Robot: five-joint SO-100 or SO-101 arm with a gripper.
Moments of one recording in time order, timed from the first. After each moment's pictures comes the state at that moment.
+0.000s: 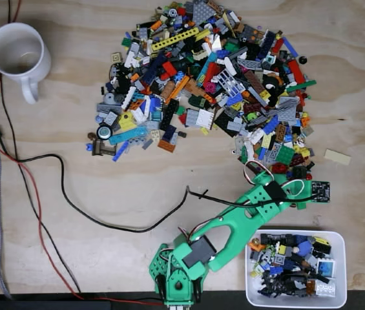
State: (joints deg) arm 52.7 99.5 111.8 62.2 -48.4
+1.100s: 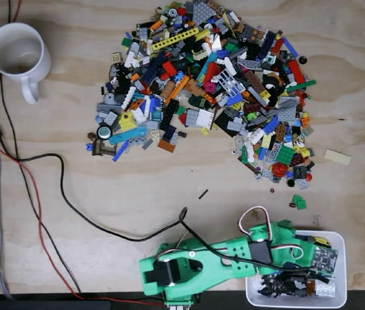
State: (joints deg) arm 69.3 130.7 115.7 76.9 -61.6
